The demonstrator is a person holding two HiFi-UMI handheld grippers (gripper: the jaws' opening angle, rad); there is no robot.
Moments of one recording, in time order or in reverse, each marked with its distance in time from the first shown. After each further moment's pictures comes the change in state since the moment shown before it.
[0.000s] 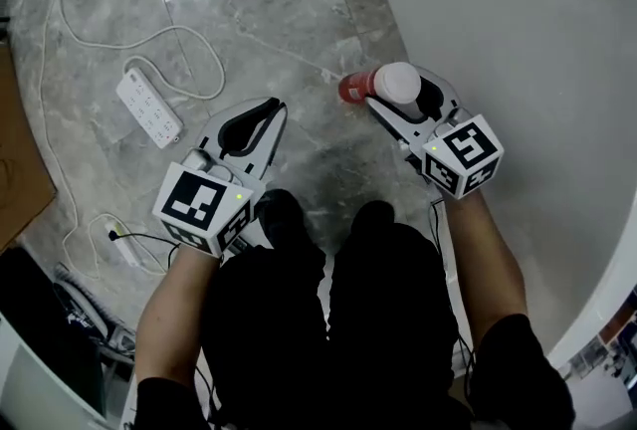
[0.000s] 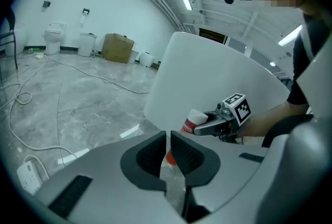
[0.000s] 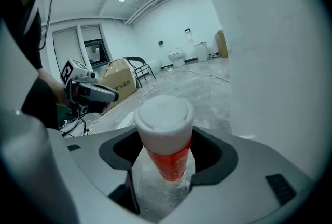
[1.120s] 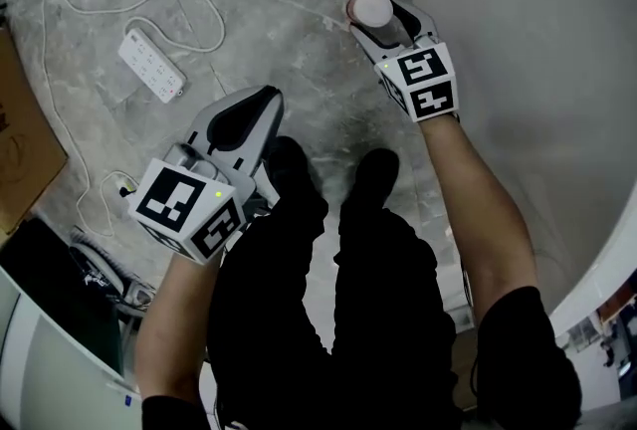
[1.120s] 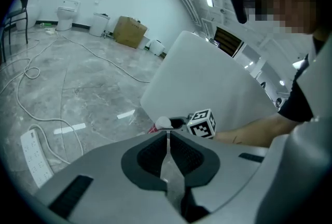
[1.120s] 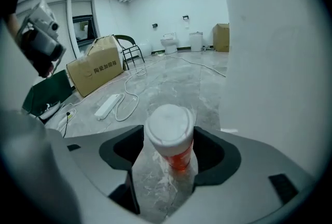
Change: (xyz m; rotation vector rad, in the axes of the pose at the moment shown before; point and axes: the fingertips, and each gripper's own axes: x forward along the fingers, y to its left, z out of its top) left arm -0.039 -0.041 0.015 -0.221 0.120 -0.014; right arm 0.051 -0.030 -0.024 -0.077 0.147 -0.188
